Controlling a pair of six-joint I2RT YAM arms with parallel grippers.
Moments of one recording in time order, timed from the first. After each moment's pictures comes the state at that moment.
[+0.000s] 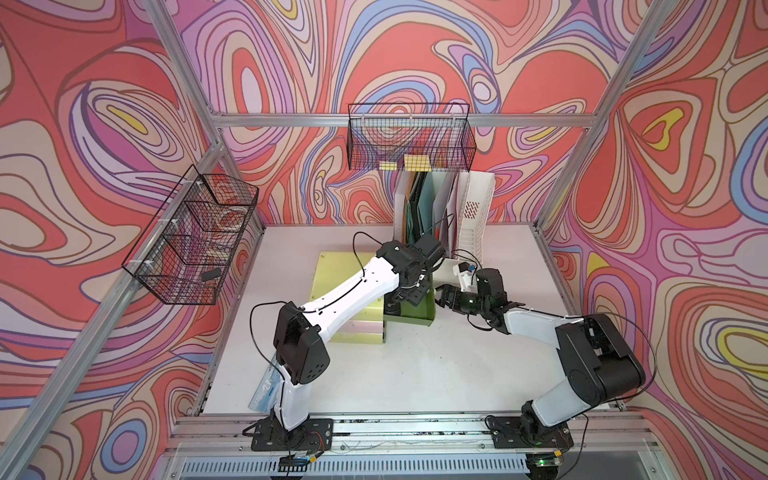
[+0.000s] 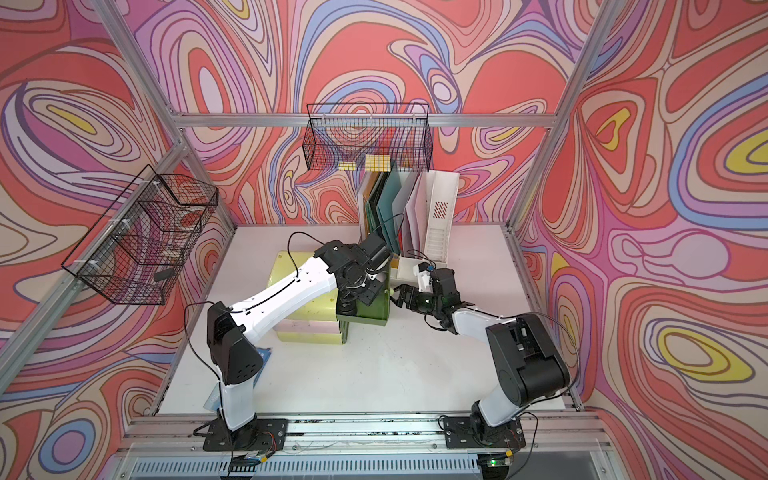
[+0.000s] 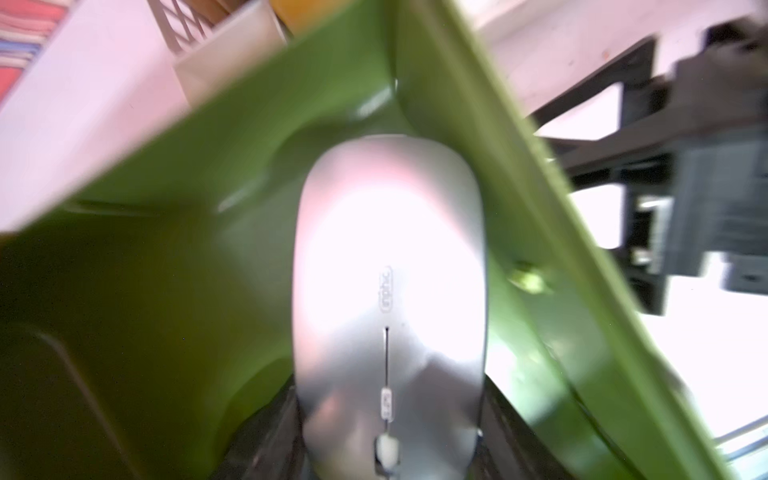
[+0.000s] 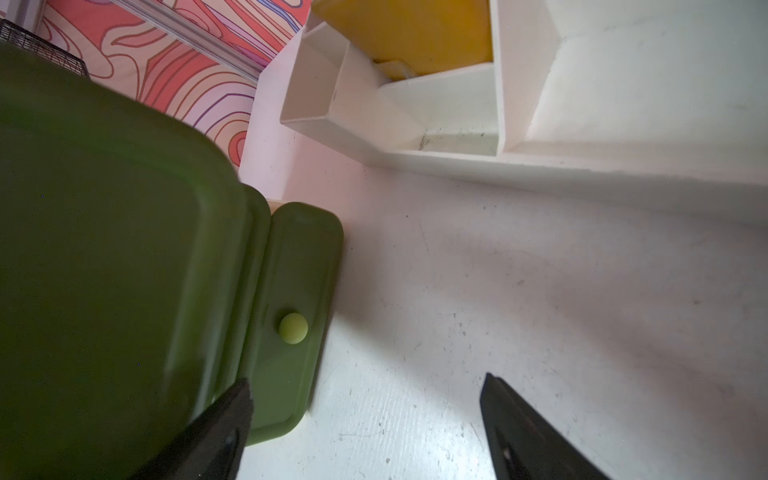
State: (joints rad) left arm -0.83 1.94 1.99 -1.25 -0.22 -0.20; right arm 0.29 1.59 0.70 0.27 -0.59 0.60
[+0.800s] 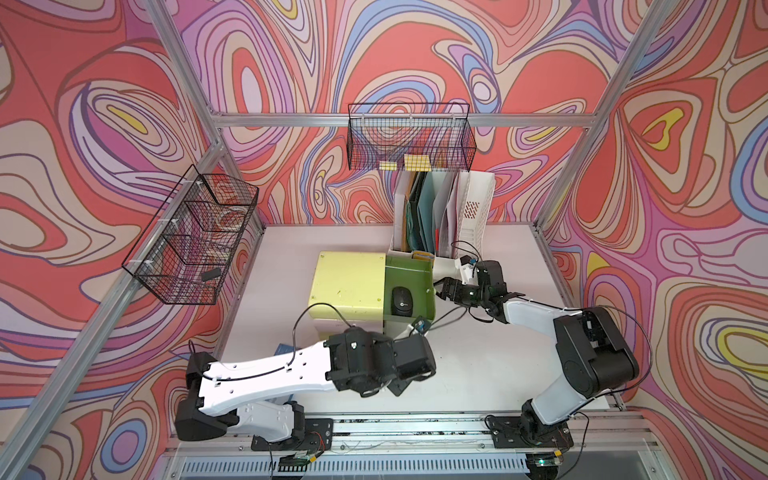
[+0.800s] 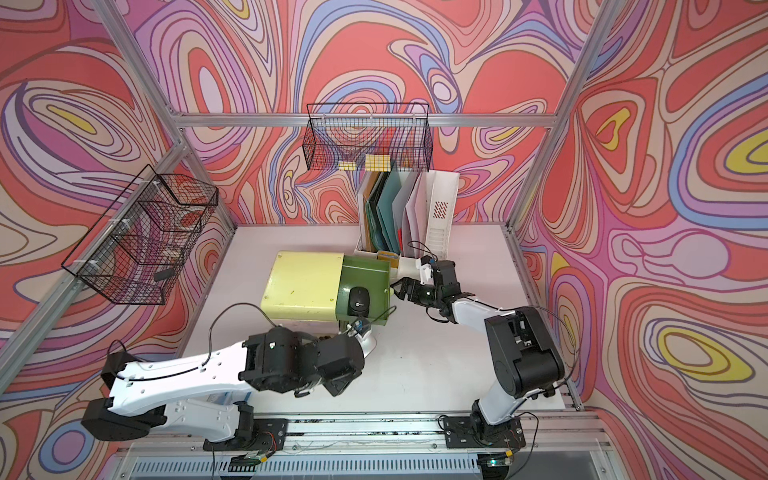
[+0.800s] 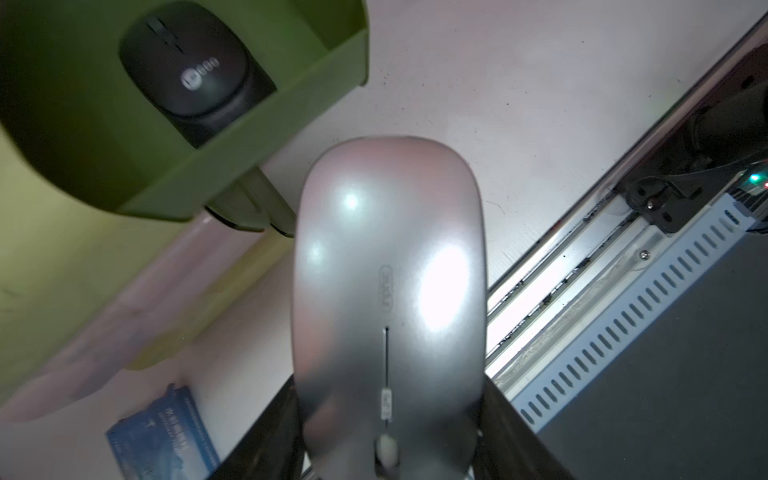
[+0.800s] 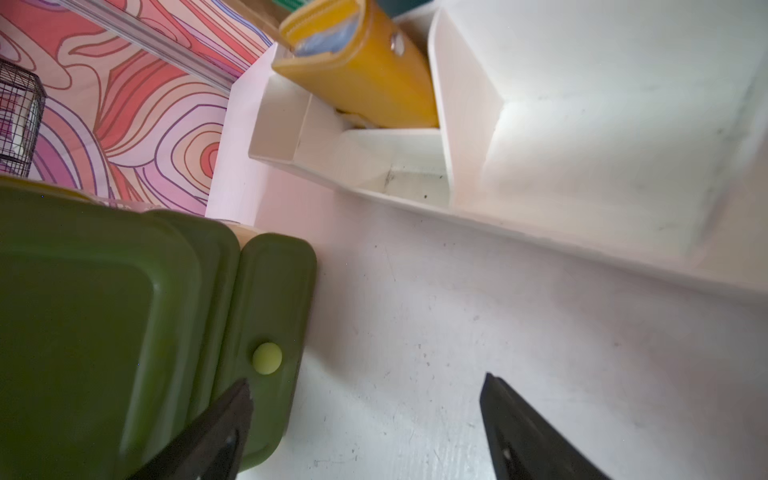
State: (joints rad) left arm -1.43 1.31 1.27 -1.16 -0.36 -0.66; right arm 0.25 1.64 0.81 0.15 -0.55 0.54
